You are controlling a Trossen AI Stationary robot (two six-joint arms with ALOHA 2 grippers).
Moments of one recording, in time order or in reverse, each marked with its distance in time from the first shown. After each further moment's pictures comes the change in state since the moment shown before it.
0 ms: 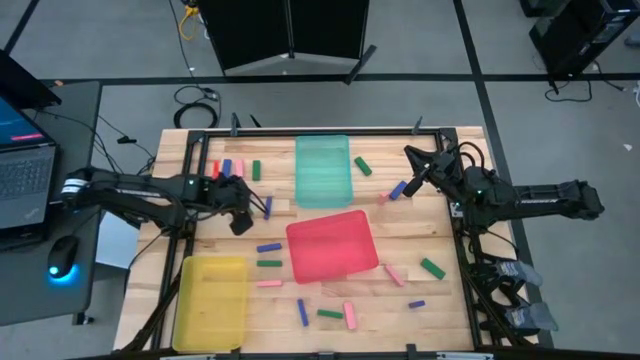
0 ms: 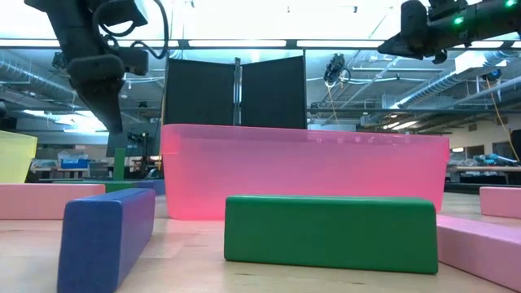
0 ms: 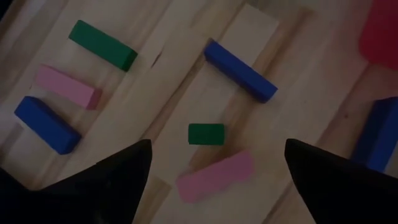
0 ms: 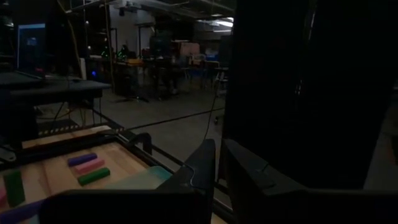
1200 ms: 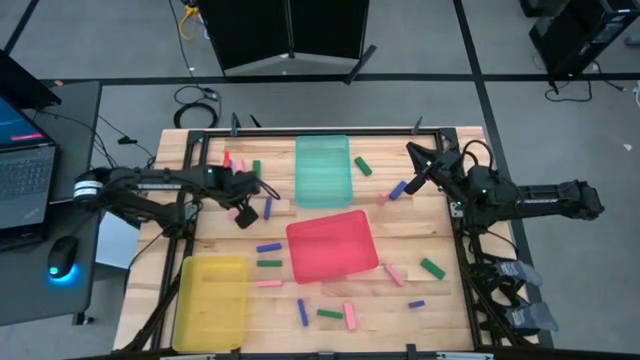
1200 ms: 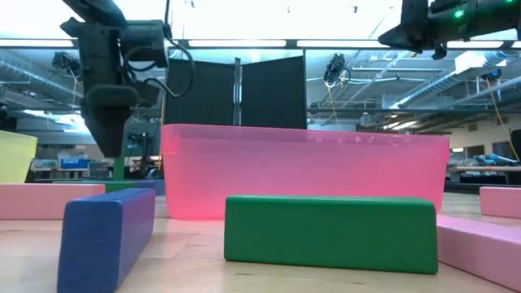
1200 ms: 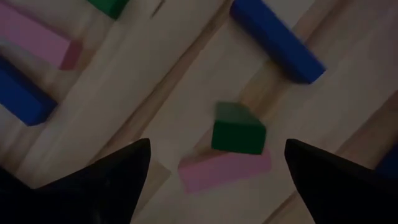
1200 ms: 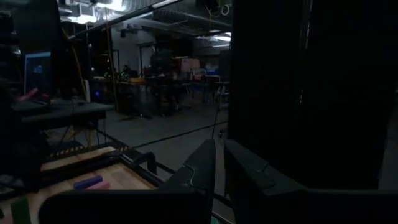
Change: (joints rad) left arm 0.228 0.172 0.000 0.008 0.190 0.092; right arm -0.001 -0.001 0.000 0.092 -0.005 0.004
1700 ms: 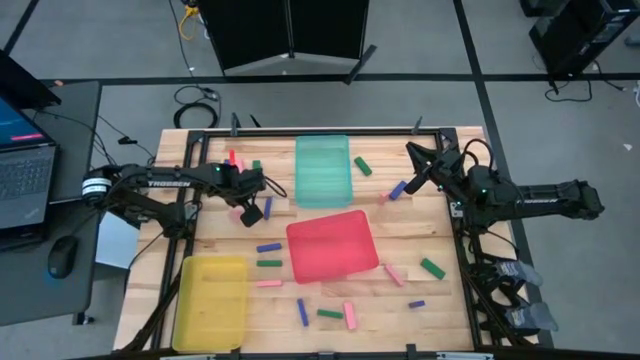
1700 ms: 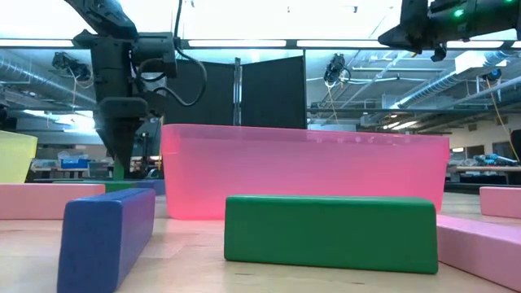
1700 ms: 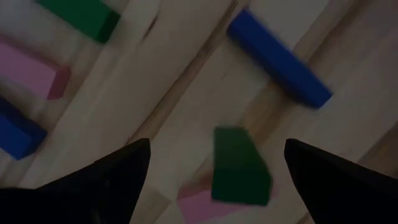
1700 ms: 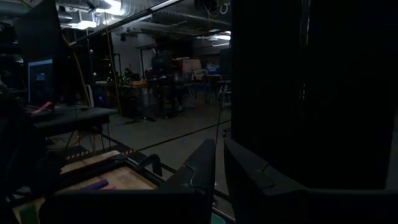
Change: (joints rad) left arm 0.038 0.072 0.000 0.080 0.014 0.078; right arm 0.000 0.006 0.000 0.006 0.000 0.039
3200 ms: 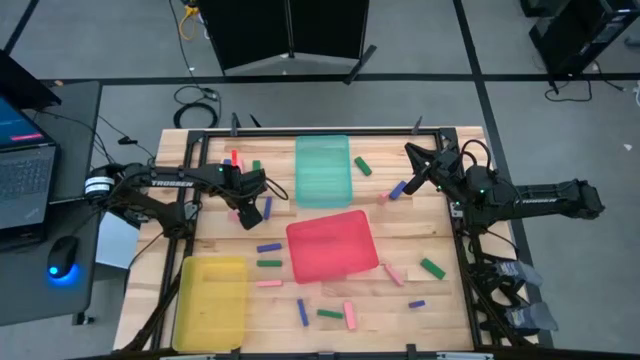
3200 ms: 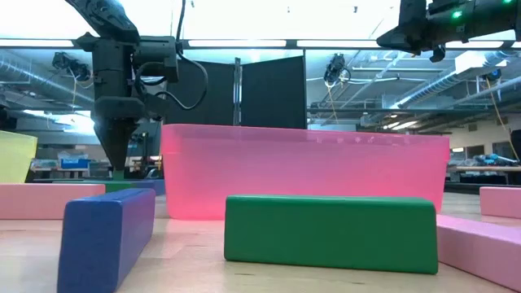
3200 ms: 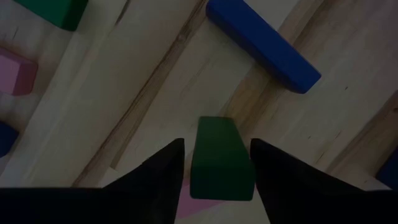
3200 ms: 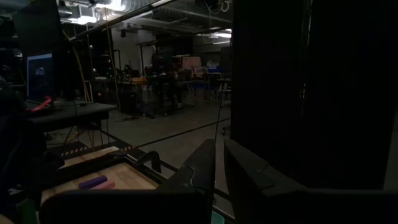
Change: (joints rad) left arm 0.001 0.031 0.000 0.008 0.059 0.026; right arm 0.000 0.014 0.000 0.000 -0.001 -0.008
